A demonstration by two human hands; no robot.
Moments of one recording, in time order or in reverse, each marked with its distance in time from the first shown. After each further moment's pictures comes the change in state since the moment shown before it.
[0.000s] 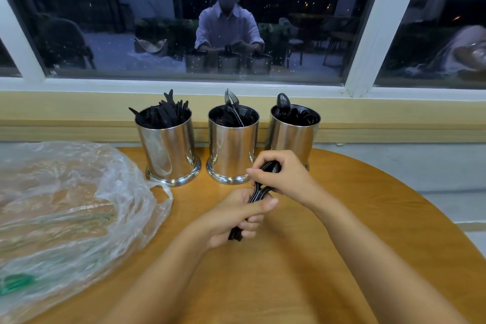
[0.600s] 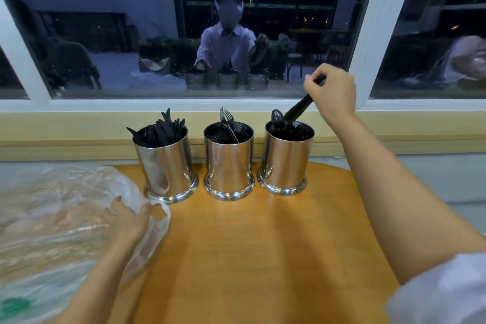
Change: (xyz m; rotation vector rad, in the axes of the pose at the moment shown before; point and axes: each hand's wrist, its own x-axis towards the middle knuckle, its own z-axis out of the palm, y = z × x) left_hand -0.035 -0.041 -0.146 0.503 1.288 -0.145; right_hand 0.102 -0.018 -0.145 -0.606 0.825 -0.068
